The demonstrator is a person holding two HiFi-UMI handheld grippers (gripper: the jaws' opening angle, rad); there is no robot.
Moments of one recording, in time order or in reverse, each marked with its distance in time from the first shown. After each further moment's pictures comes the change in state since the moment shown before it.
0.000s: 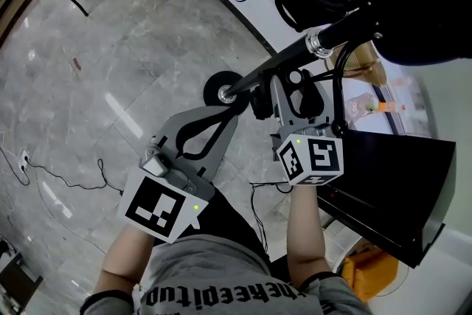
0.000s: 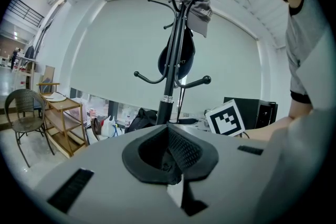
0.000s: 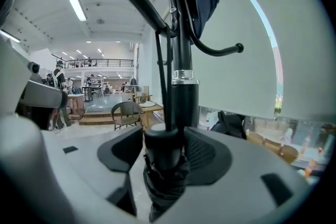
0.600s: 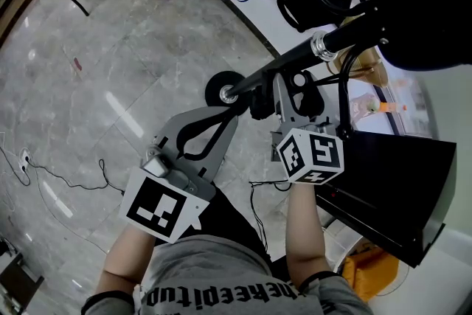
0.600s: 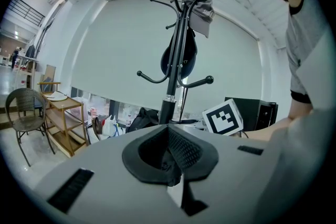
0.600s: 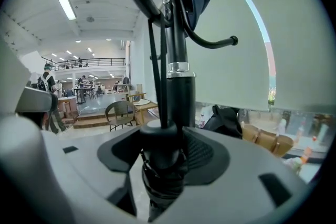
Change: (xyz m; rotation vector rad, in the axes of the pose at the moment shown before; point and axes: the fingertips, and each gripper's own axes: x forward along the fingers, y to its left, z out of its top) left arm -0.002 0.008 -0.002 -0.014 0.003 0.007; right arm 0.008 -0.005 -0.006 0.067 0.039 -0.068
